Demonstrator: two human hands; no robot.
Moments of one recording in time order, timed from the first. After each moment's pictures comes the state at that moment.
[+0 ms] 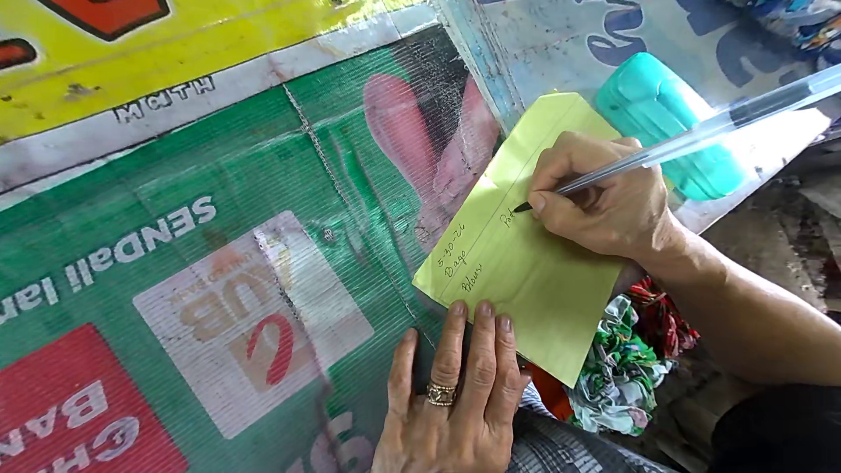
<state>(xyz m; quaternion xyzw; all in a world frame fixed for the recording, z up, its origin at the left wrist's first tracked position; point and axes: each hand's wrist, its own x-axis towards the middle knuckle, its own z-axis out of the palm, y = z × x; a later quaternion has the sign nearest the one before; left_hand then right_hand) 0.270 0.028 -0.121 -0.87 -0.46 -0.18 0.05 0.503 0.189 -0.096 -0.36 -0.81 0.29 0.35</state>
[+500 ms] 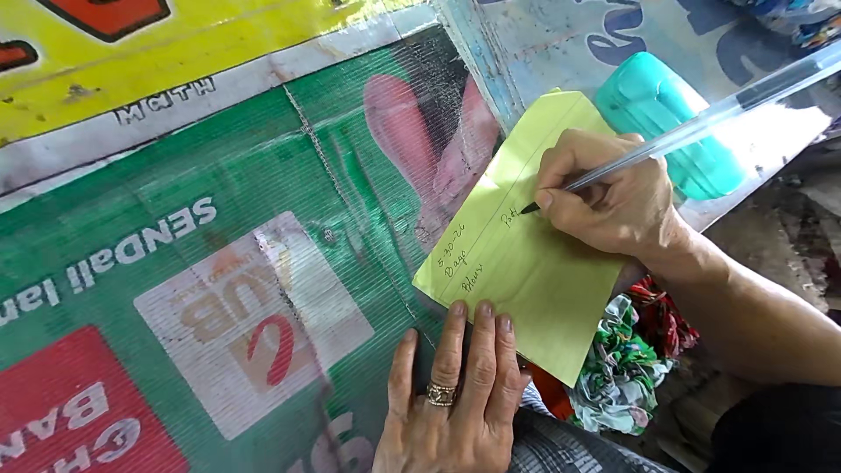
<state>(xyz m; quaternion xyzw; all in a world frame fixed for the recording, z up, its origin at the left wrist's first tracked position) 0.270 0.028 -0.121 -0.87 -0.46 -0.18 0.05 0.505 0.189 -0.094 -0.35 -0.81 0.31 0.35</state>
